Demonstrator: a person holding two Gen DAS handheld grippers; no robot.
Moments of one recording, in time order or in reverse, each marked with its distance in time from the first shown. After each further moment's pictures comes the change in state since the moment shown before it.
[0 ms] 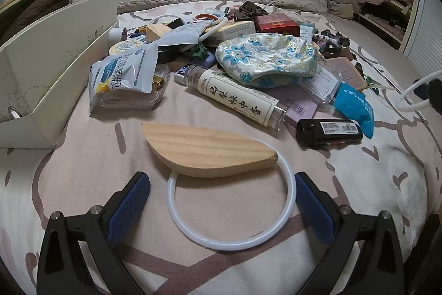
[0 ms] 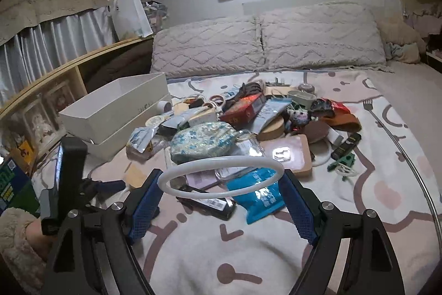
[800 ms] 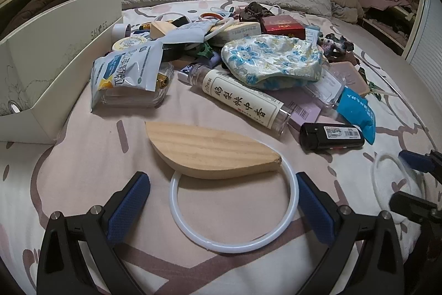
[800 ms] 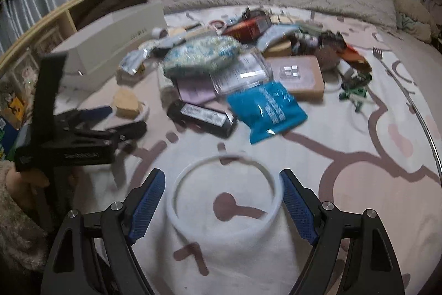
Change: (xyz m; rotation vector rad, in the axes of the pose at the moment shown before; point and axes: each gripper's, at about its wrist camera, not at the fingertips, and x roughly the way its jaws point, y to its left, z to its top) left arm -0.002 -0.001 -0.002 -0.028 -0.001 0.011; right arm 0.027 0.005 -0.044 -0.057 0.340 -0.045
